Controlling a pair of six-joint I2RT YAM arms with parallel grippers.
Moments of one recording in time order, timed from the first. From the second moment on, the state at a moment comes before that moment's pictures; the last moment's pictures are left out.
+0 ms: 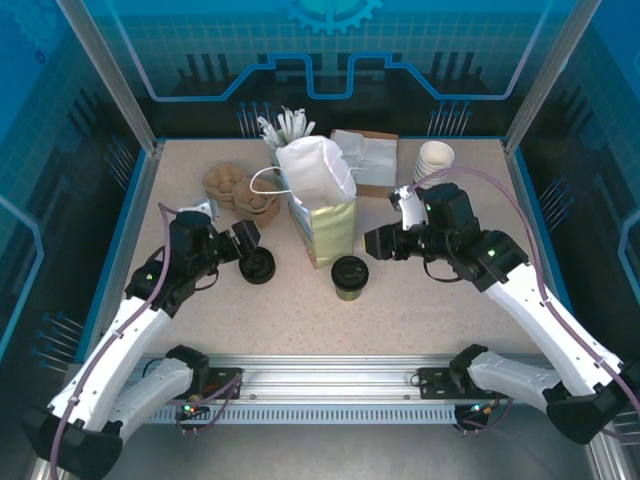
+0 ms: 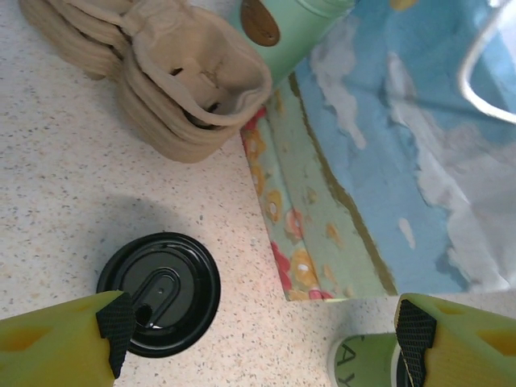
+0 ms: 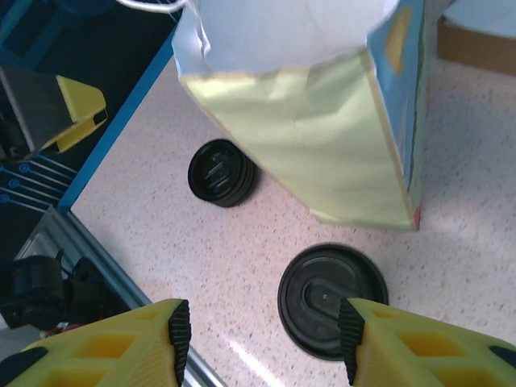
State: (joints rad) left arm -0.30 0.85 0.85 -0.62 0.00 -0.69; right arm 0.56 1.05 1.19 -0.78 -0.31 0.34
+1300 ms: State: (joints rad) left arm -0.27 0.88 0.93 -0.69 0.34 -0.69; right arm 0.46 2.05 2.23 -1.13 -0.20 0.07
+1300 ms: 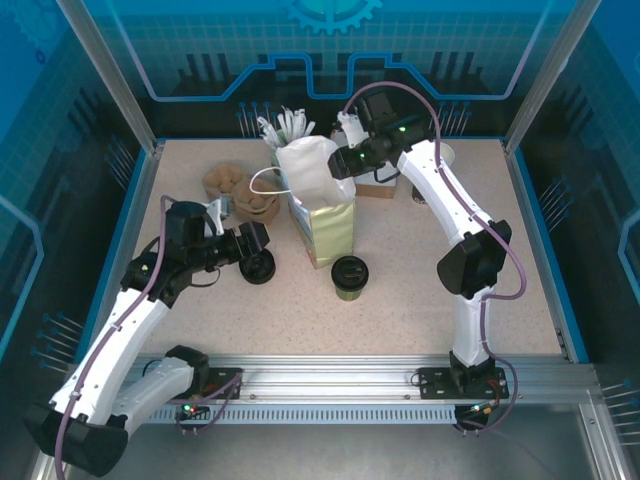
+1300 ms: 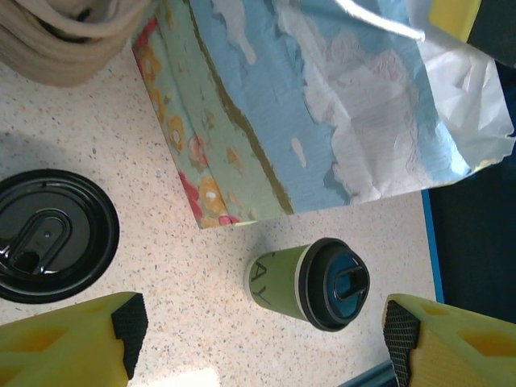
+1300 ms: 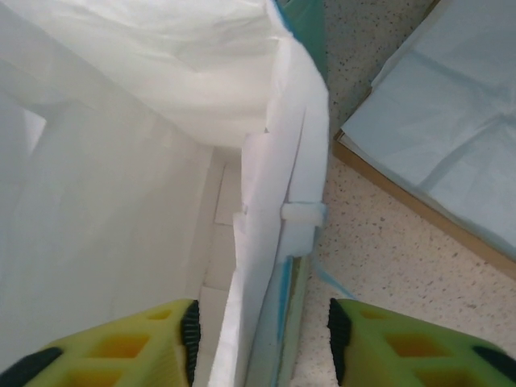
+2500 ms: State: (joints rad) left arm -0.68 1.00 0.93 -0.56 0.19 -0.66; right arm 0.29 1.70 1.86 -1.15 -0.10 0.17
